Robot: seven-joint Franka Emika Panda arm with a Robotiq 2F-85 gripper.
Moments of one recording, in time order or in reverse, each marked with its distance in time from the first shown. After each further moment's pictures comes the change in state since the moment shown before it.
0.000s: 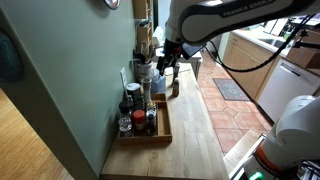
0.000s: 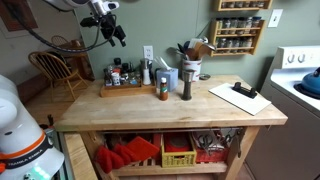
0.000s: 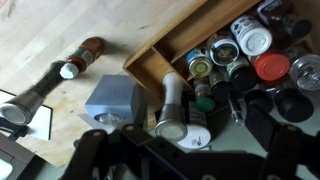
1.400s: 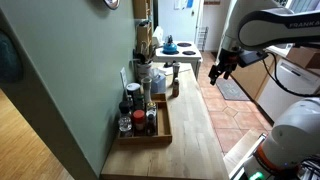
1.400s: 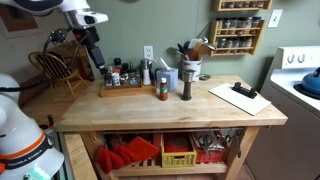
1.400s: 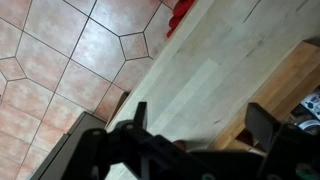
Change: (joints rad) arm -0.156 -0.531 -0.214 -0.433 0.014 -0.274 -0.015
